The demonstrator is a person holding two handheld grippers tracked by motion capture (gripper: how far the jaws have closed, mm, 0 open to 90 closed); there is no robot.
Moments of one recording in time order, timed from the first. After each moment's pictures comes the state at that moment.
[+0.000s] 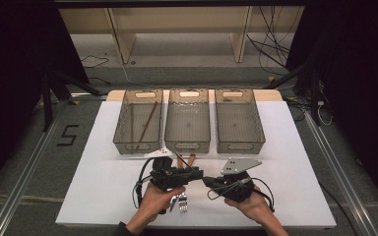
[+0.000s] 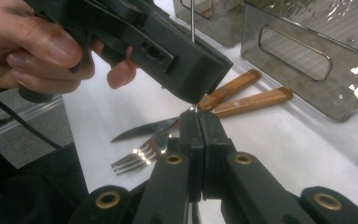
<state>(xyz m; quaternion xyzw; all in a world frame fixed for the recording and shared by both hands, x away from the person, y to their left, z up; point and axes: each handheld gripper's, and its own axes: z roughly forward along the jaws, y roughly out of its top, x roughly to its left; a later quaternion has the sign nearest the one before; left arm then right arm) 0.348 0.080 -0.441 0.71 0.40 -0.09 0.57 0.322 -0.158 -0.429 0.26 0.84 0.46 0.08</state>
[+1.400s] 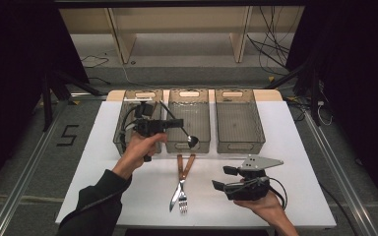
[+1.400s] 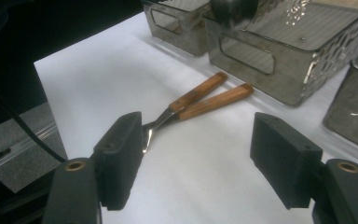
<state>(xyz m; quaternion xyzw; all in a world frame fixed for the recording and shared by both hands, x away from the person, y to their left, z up) 0.460 0.129 -0.360 0.69 0.44 -0.07 0.57 0.321 -0.196 -0.424 0.32 0.81 0.49 0.08</state>
